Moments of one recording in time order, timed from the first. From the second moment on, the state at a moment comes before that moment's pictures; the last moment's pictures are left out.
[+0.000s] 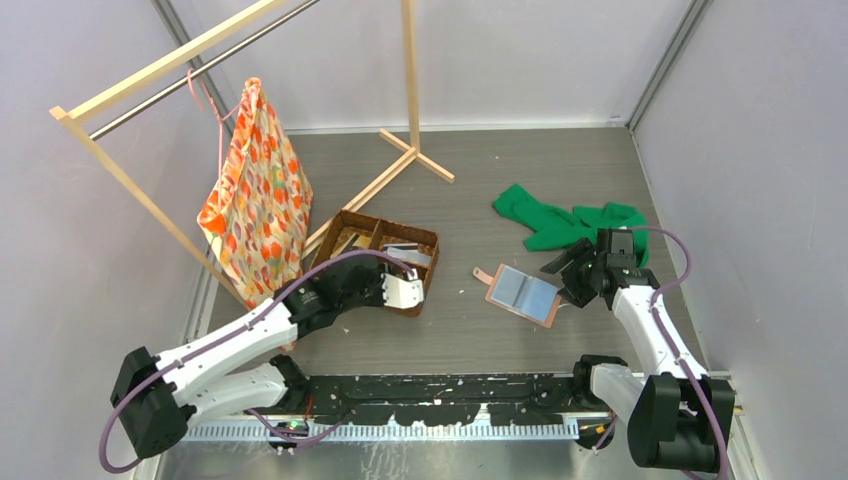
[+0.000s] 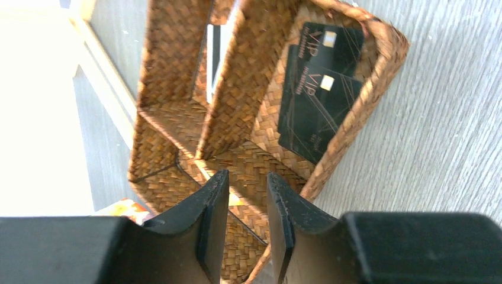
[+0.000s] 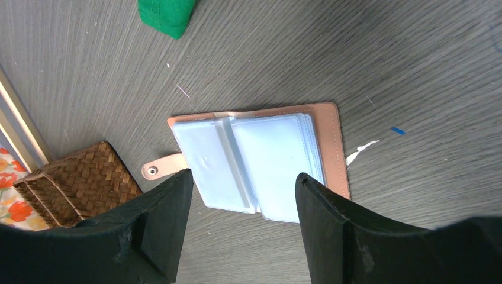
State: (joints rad) left arm -0.85 0.99 0.66 -0.43 -0.11 0.84; right arm -0.09 0.99 0.56 -0.54 -0.20 0.84
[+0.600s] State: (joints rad) left arm -0.85 1.31 1.23 -0.56 -0.10 0.28; right arm -0.09 0.99 0.56 -0.54 -0.20 0.84
